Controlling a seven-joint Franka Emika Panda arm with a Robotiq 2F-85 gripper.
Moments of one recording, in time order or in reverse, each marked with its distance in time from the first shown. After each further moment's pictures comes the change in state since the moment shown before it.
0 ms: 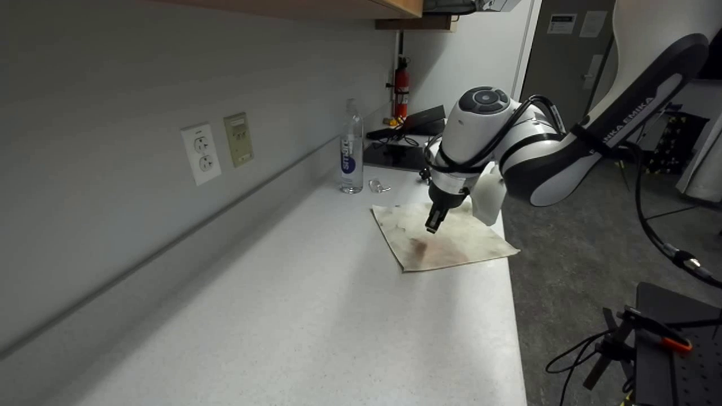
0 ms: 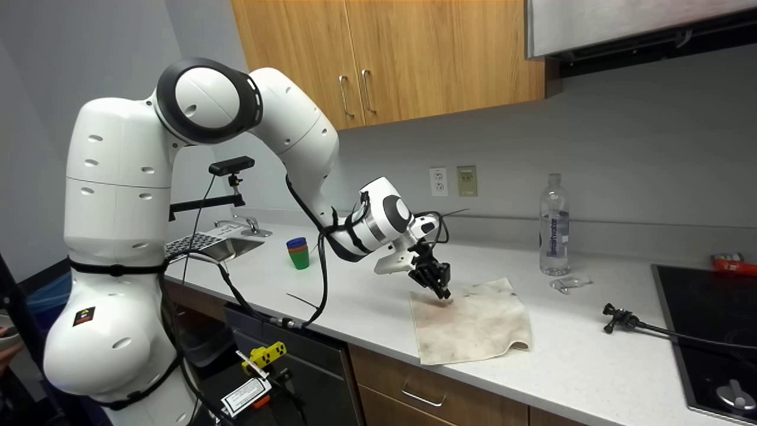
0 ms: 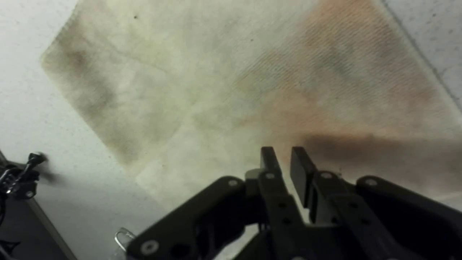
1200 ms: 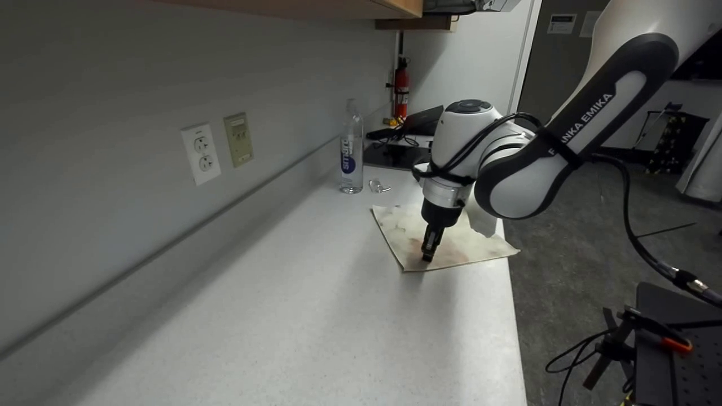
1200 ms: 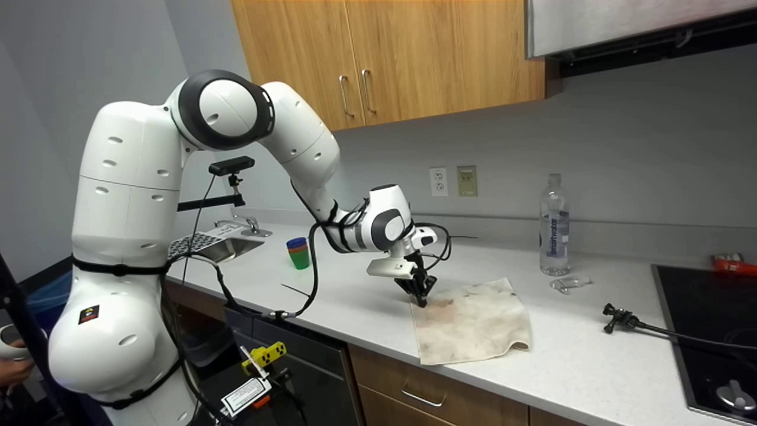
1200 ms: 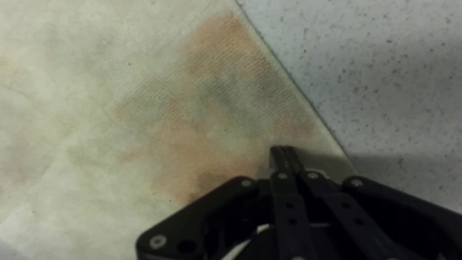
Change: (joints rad) arm 0.048 0.060 0.026 -0.002 0.550 0.003 -0.502
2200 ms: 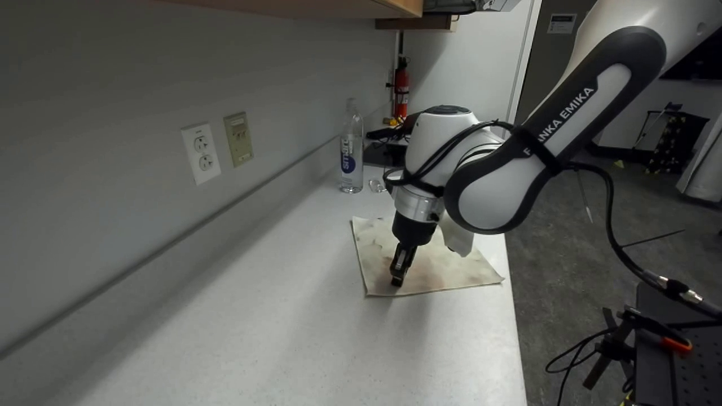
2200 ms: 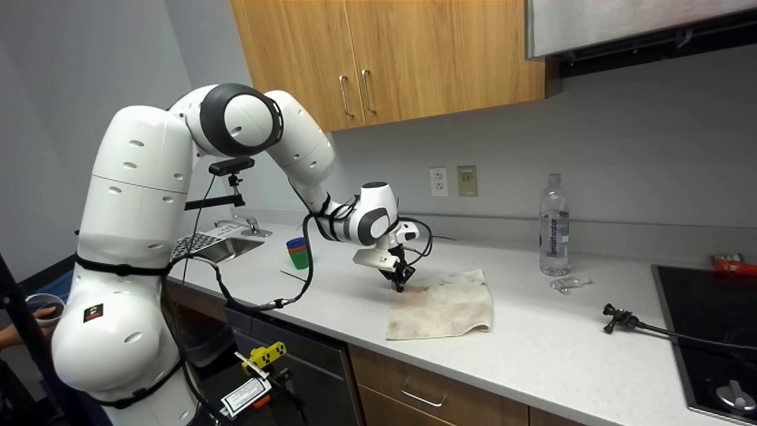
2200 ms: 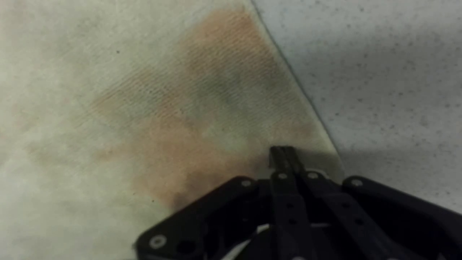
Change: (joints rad) arm 0.043 0.056 0.115 0.074 0.217 0.000 -0.075
